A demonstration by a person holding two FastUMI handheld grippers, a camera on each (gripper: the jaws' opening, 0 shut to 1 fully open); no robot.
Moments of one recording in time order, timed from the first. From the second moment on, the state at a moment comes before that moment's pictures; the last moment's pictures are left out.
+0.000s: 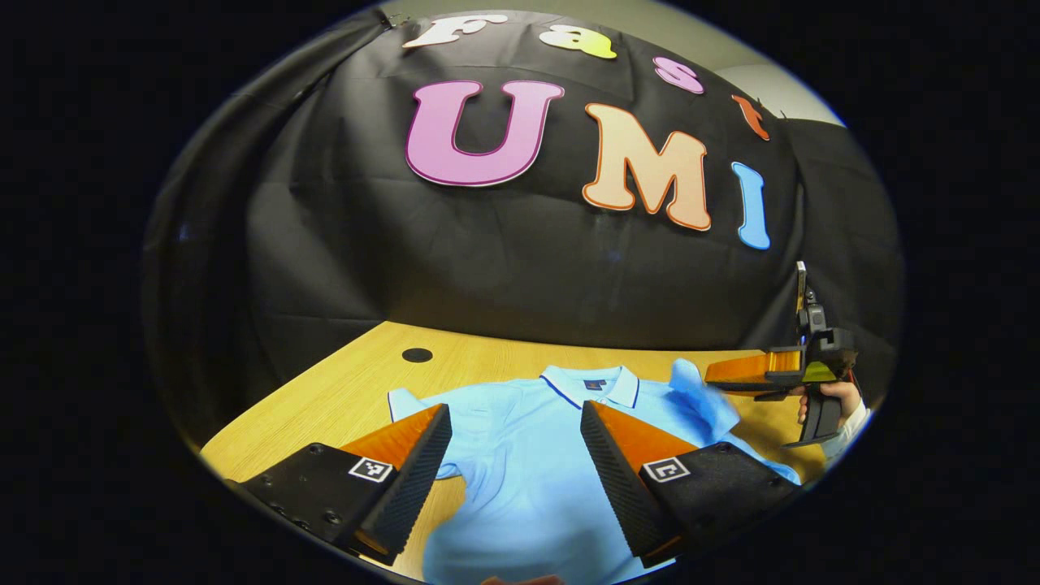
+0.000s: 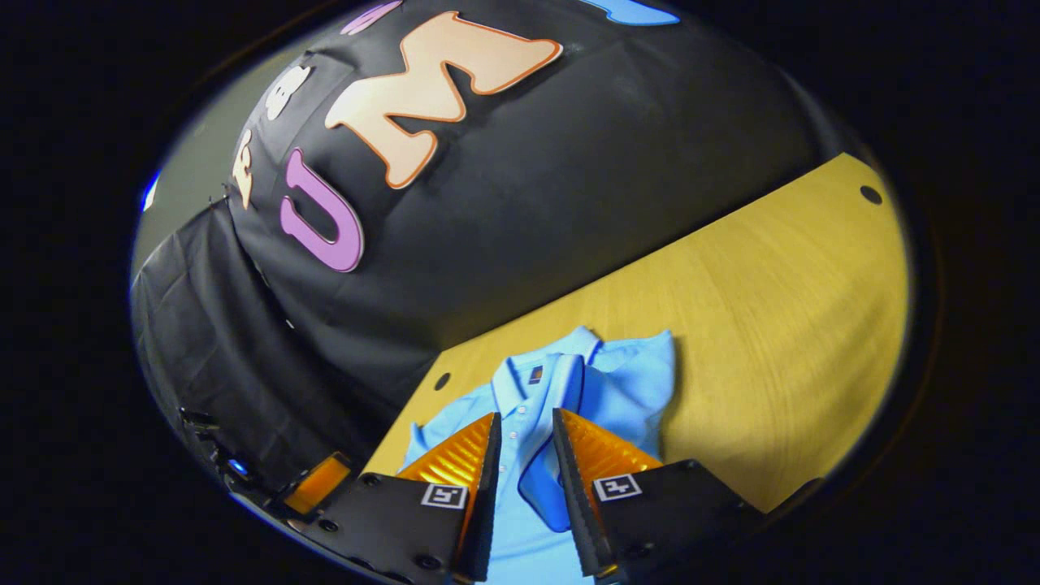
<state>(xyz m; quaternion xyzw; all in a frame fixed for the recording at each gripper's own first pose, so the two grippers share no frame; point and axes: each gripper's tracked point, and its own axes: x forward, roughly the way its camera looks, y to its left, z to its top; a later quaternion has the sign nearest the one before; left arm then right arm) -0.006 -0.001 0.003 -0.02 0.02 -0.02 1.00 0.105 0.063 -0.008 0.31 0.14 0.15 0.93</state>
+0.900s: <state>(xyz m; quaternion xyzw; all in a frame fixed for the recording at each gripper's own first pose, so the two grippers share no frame) 0.034 0.071 -0.033 0.00 0.09 0.05 0.99 0.022 0.051 -0.023 0.13 0.08 0.14 0.98</state>
